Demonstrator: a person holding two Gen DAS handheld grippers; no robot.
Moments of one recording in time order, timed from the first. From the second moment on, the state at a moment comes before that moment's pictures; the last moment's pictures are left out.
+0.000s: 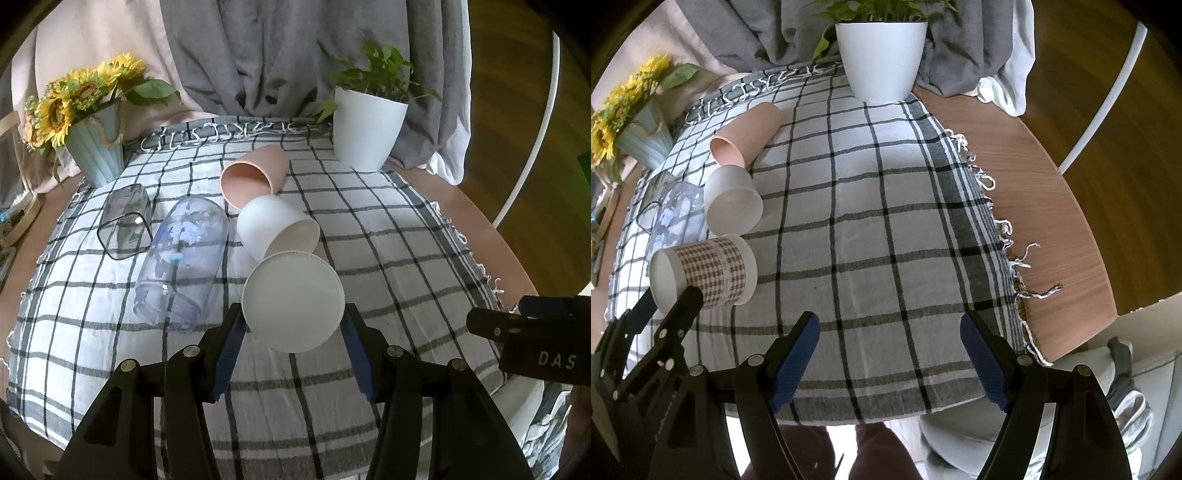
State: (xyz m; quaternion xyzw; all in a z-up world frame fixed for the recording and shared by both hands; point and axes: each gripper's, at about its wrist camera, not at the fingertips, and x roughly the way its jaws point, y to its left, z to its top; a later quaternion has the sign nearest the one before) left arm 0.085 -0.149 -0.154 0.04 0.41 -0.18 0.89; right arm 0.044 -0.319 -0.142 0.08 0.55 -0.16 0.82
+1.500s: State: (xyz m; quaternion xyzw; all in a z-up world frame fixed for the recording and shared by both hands) left arm 0.070 -0.129 -0.117 0.02 0.41 -0.08 0.91; right arm 0.031 -0.321 -0.114 0.09 0.51 -0.13 0.85
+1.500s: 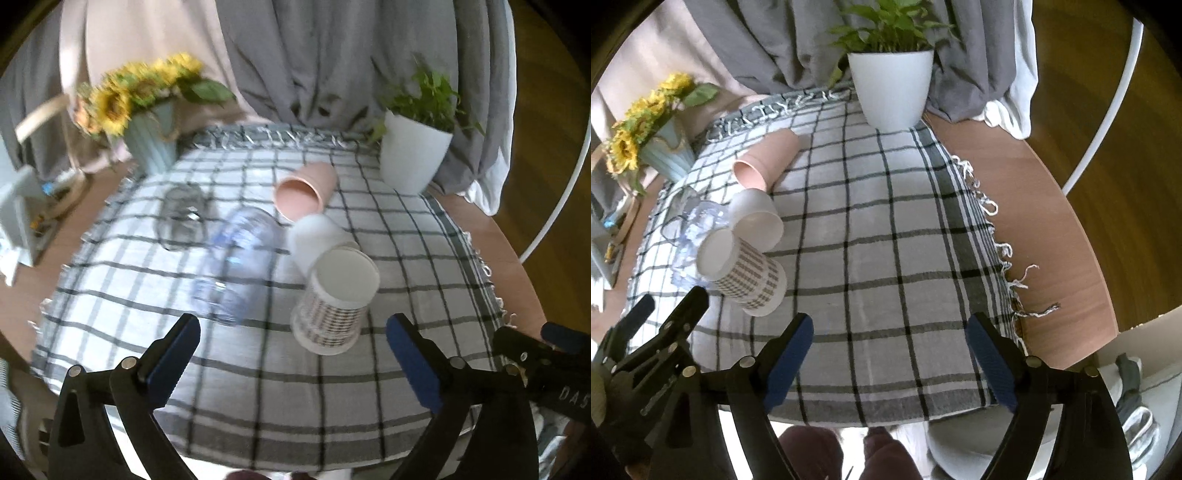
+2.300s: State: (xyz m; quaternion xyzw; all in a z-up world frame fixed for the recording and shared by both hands) left arm -0.039 -0.038 -0.037 0.06 0.34 -0.03 0.94; right arm -0.066 -0.225 -0.035 0.08 0.39 -0.10 0.91
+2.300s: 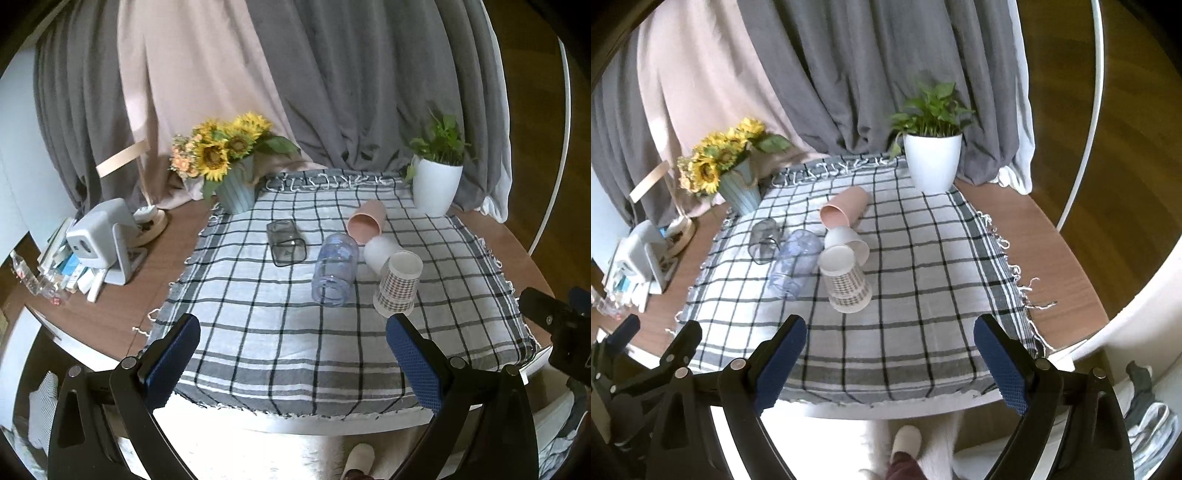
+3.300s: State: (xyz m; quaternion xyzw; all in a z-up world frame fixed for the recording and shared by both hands) left arm -0.072 -0.009 -0.018 0.04 0.31 -0.02 0.95; right arm -0.105 -0.192 -0.015 0.08 0.35 -0.10 0.93
